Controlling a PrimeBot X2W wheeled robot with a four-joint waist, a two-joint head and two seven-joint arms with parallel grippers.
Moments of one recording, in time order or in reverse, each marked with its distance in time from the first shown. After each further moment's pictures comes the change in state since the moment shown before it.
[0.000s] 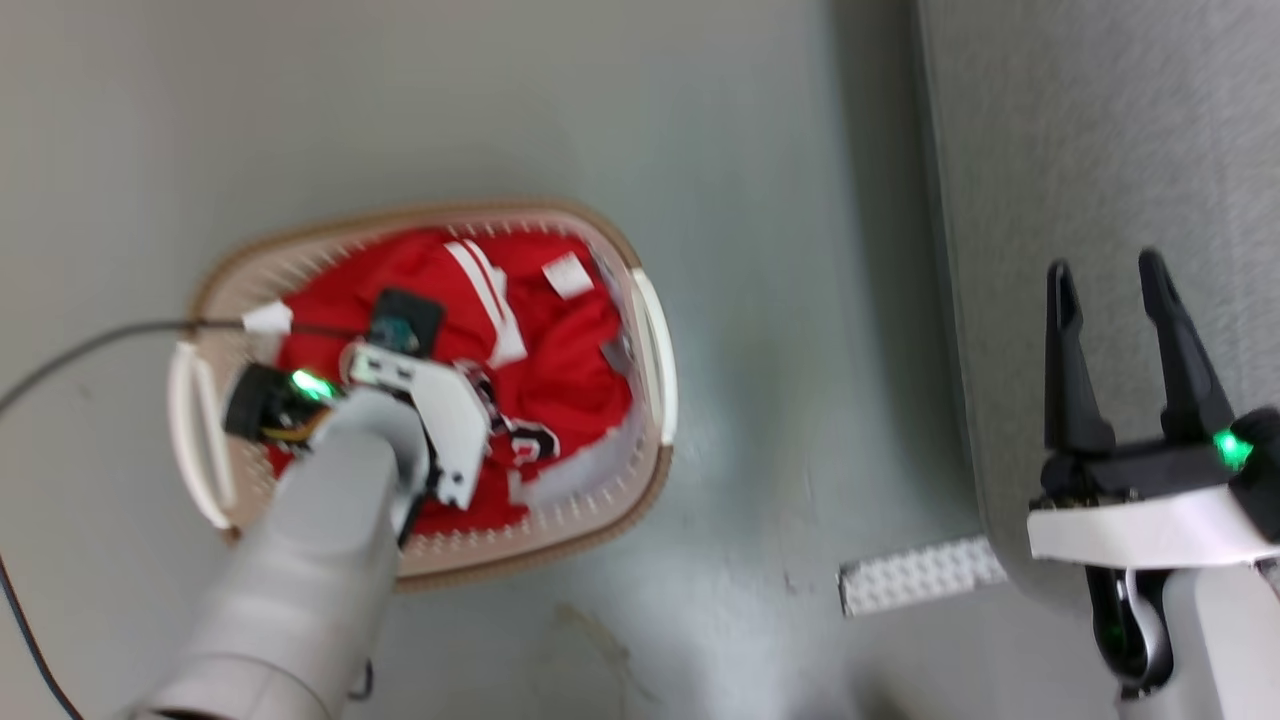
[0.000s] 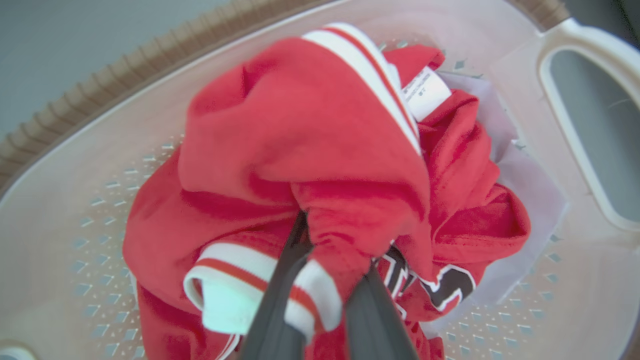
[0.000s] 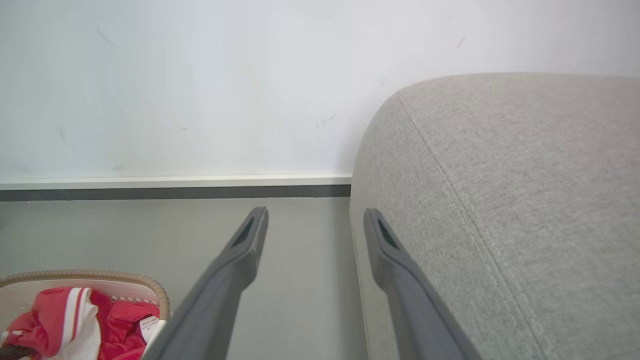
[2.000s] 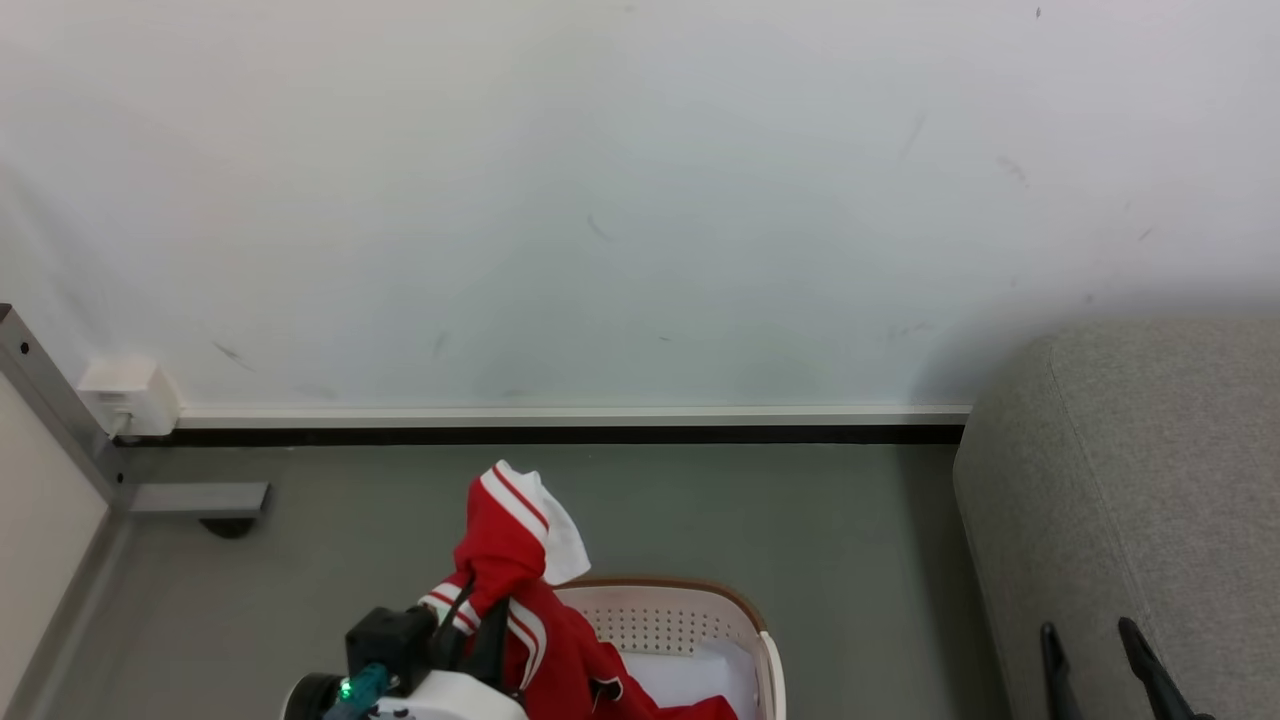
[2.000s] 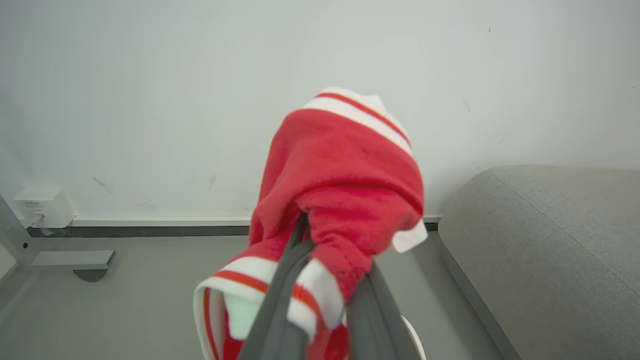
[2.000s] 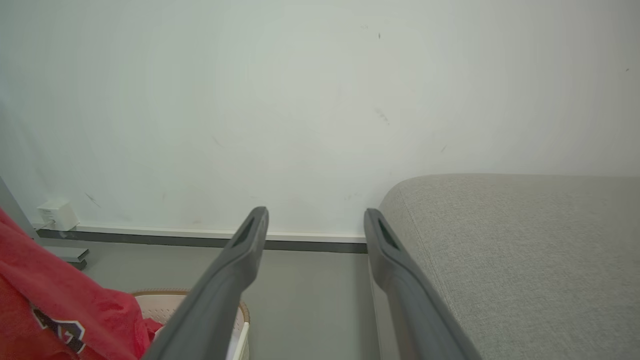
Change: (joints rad) left arm 0.830 0.000 0.151 -0.883 -0.154 0.097 -0.173; right arm 0.472 0.000 -0.076 0.099 -0.103 0.000 0.000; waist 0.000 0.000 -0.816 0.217
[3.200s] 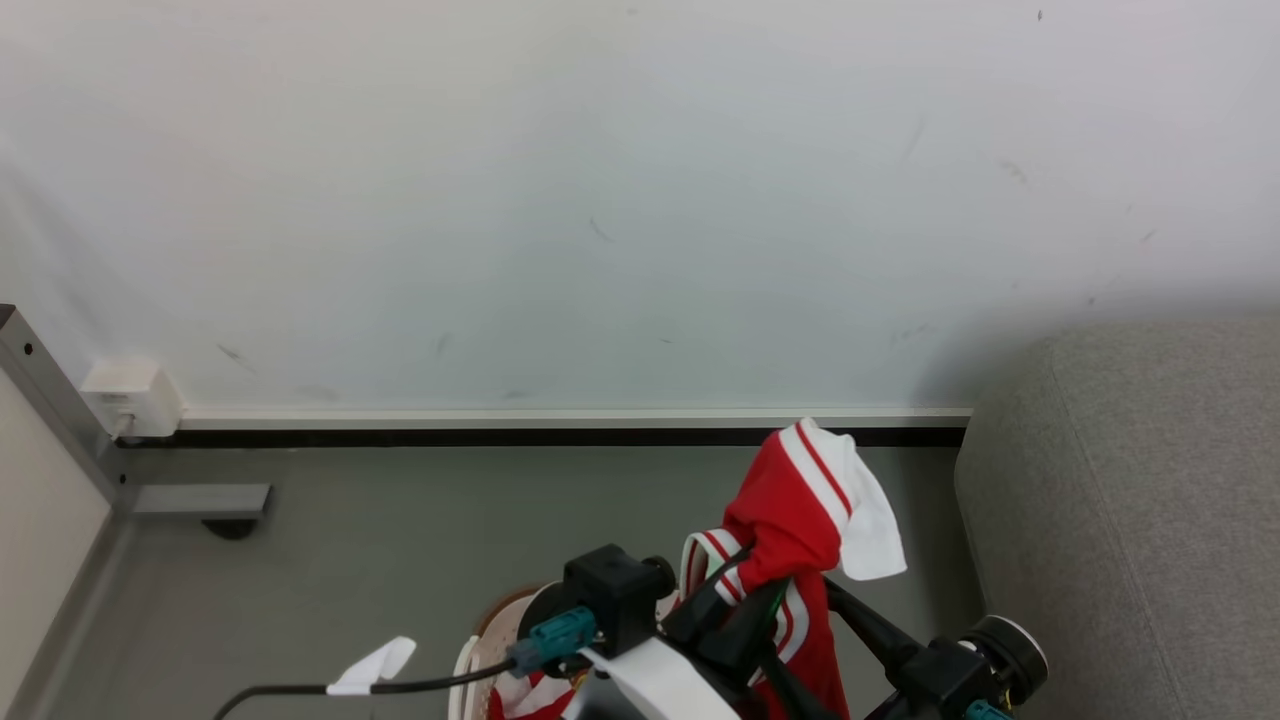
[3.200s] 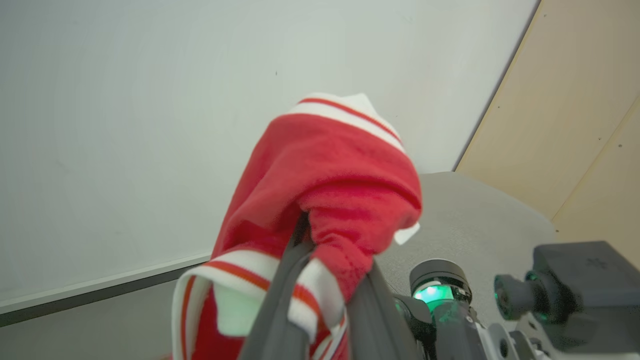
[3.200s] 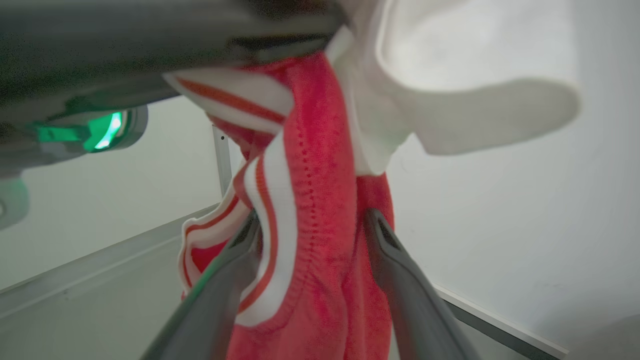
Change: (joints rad) left arm -0.102 -0.052 -0.338 -0.331 -0.173 -0.059 0.209; right arm -0.336 -0.100 0.669 0.133 0.153 0.000 0.000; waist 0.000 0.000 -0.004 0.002
